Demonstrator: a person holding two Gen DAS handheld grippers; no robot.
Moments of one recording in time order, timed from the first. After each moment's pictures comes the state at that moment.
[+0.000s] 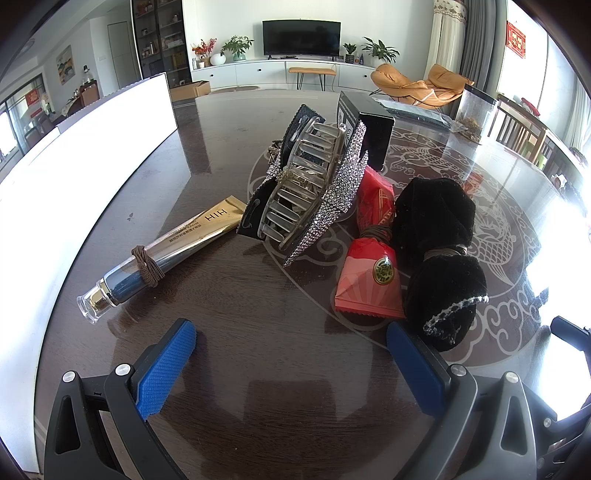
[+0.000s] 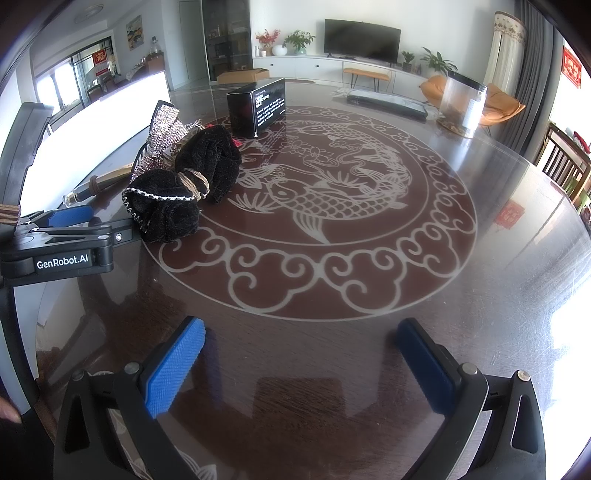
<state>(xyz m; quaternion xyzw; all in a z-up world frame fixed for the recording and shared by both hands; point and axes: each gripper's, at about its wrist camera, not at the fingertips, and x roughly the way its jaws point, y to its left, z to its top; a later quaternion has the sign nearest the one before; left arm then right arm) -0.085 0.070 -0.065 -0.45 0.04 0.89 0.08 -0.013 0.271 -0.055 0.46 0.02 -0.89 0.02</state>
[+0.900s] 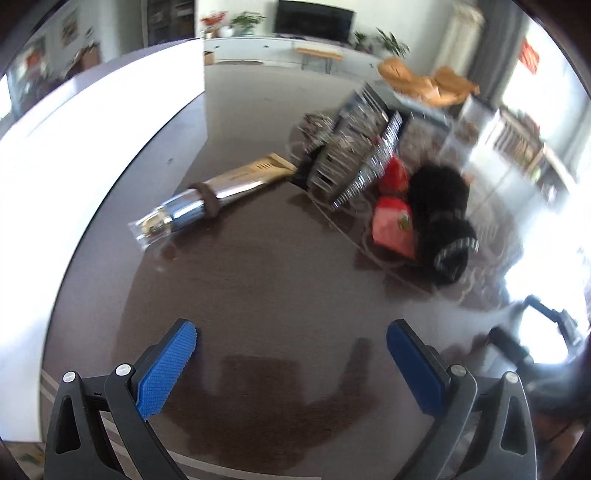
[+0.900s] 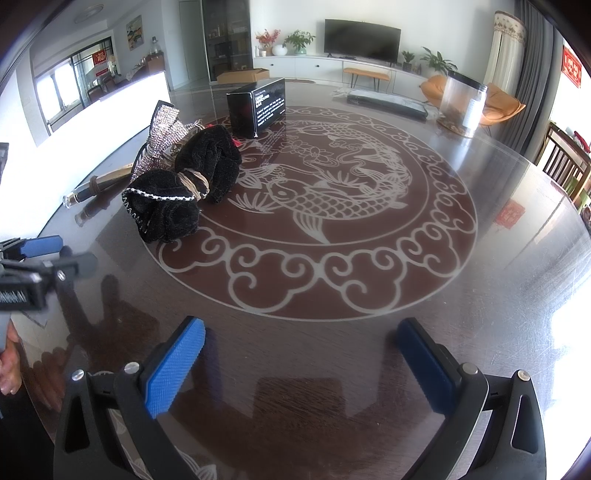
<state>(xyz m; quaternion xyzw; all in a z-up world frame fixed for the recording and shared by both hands) -0.059 0.010 -0.052 -0.49 -0.05 0.86 0.10 -0.014 0.271 -0.056 0.46 0.02 -0.89 0.02</state>
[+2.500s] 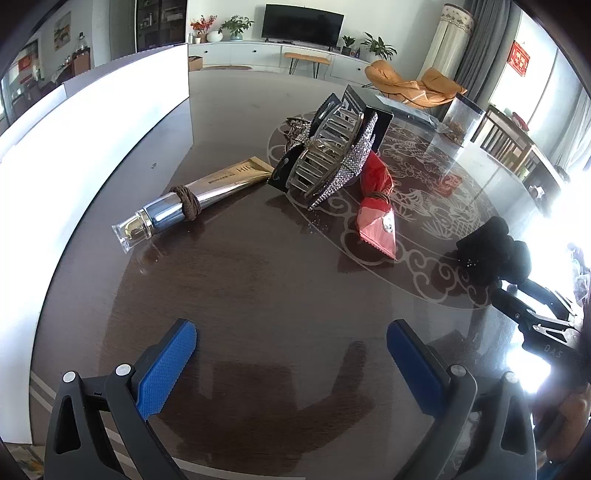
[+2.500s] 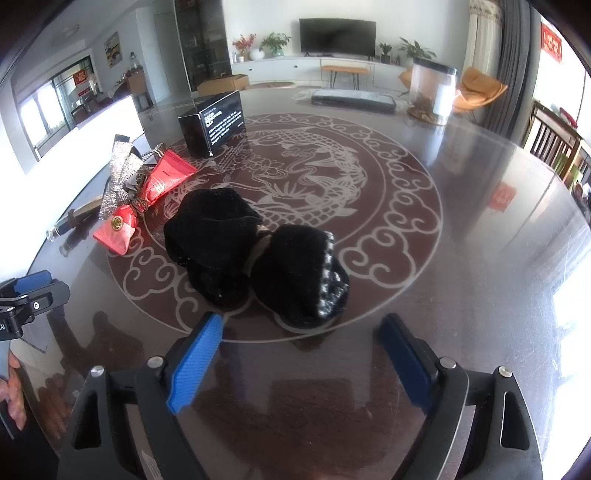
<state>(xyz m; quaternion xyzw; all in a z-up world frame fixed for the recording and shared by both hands) -0.060 0.019 -0.051 -0.49 -0.02 0.86 0.12 -0.023 0.307 -0.048 0.45 -0.02 -0.89 -0.01</state>
